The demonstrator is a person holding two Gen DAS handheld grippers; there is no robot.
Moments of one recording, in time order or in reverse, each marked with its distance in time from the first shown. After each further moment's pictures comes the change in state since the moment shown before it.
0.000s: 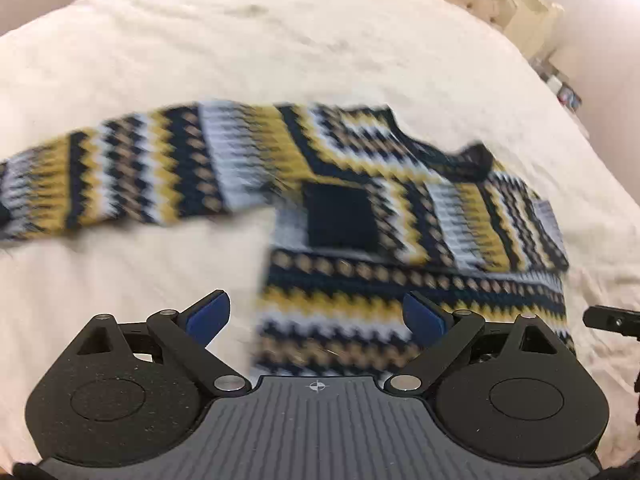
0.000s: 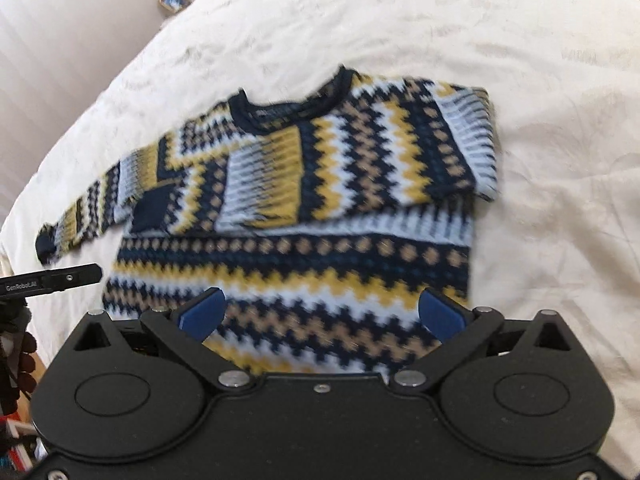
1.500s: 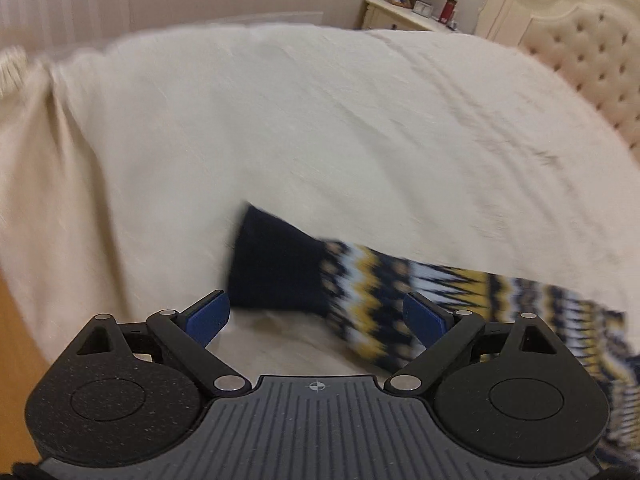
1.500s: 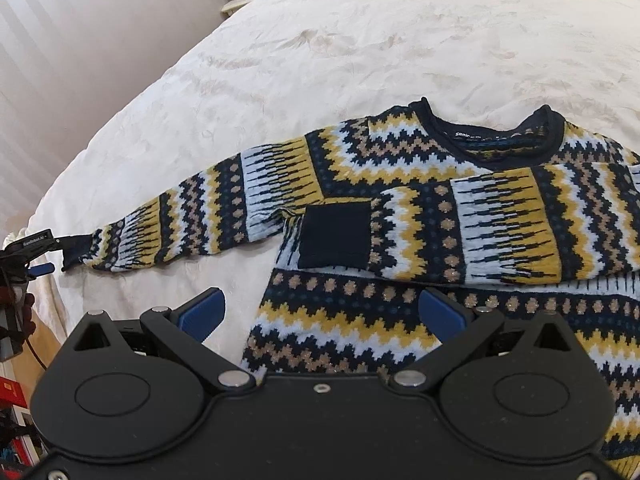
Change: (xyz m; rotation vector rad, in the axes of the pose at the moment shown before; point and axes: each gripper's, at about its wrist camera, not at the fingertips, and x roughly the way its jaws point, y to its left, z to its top) left arm -0.063 0.294 0.036 -0.452 -0.160 0.305; right arm 0.056 0.188 0.027 -0.103 0.025 0.081
